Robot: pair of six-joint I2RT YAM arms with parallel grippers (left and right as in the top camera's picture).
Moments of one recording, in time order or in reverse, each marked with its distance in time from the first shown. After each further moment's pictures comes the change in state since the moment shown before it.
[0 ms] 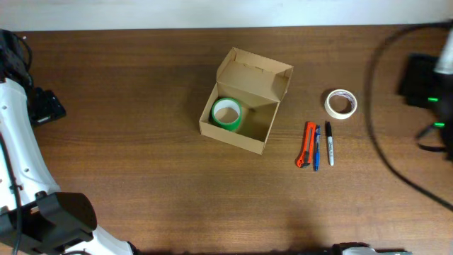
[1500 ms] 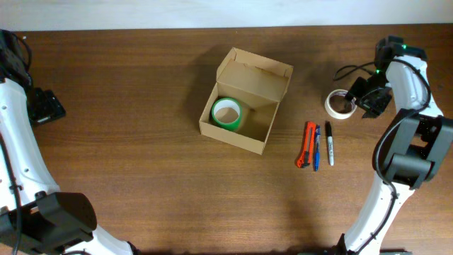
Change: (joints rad) left arm 0.001 0.000 0.000 0.000 0.000 0.000; right arm -0.244 0.899 -0.225 0.135 -0.443 0.299
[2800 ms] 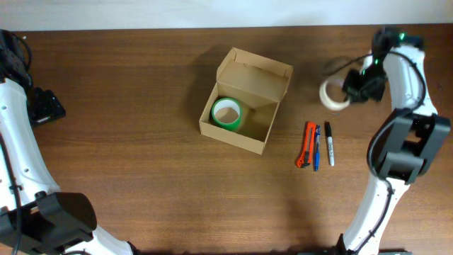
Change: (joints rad) left arm 0.000 0.000 0.000 0.000 0.000 0.000; right arm 0.054 0.024 0.235 -0.159 -0.108 -0.188
